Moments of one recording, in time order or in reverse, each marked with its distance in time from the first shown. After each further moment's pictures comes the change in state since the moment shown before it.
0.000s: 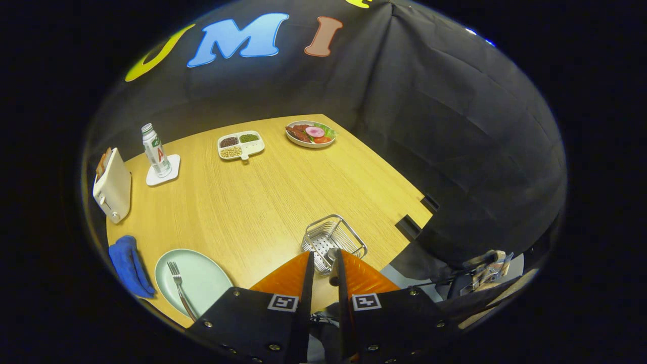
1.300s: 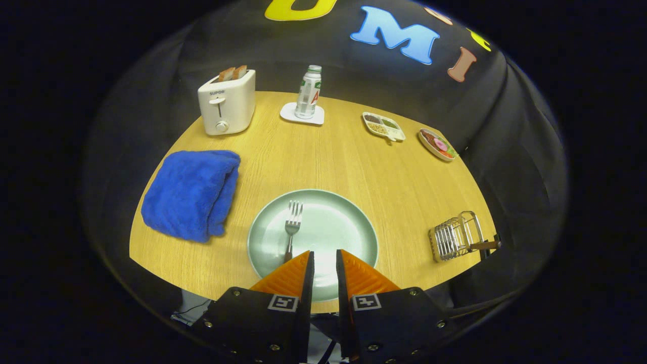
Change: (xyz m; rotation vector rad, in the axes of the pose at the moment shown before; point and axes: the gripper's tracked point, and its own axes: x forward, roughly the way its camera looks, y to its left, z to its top) arm -0.061 0.215 -0.124 -0.460 0.023 0.363
